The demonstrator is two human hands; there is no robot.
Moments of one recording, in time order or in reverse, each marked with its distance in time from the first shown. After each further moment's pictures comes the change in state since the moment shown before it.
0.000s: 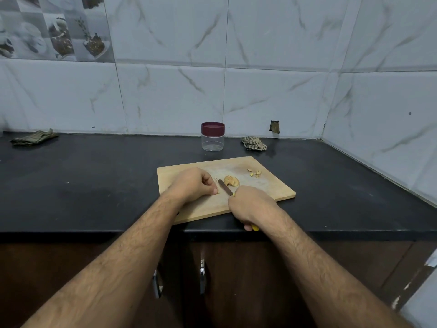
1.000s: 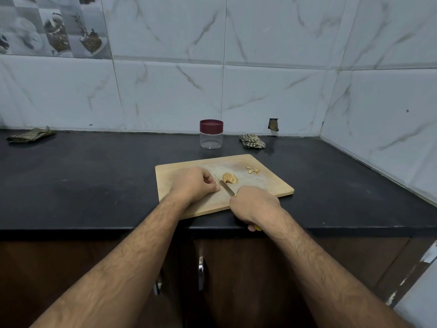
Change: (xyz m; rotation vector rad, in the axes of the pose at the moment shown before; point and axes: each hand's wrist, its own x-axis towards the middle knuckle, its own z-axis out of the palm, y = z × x) left_hand -0.004 0.007 0.012 0.027 0.122 -0.085; right_hand -0.004 0.005 0.001 -0.066 0.008 0.042
